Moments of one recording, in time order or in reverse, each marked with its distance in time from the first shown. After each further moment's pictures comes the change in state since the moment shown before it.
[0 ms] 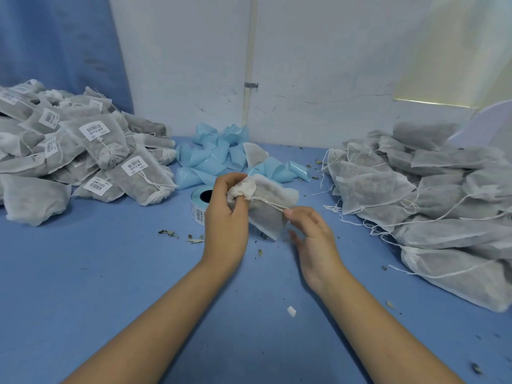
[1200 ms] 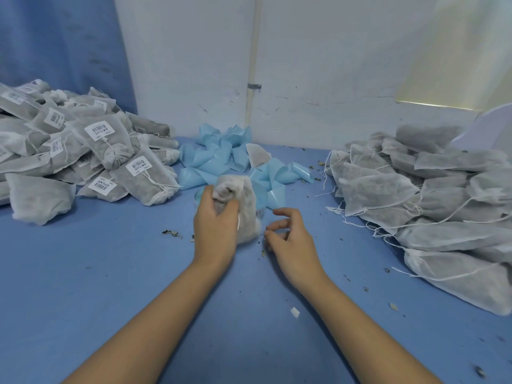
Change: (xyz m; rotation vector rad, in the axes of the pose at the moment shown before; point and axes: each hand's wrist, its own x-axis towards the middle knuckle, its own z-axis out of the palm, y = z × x) left_hand 0.006 -0.013 -0.015 0.072 0.131 -0.166; right_hand 0.003 0.026 0.009 -0.659 -0.098 -0.188
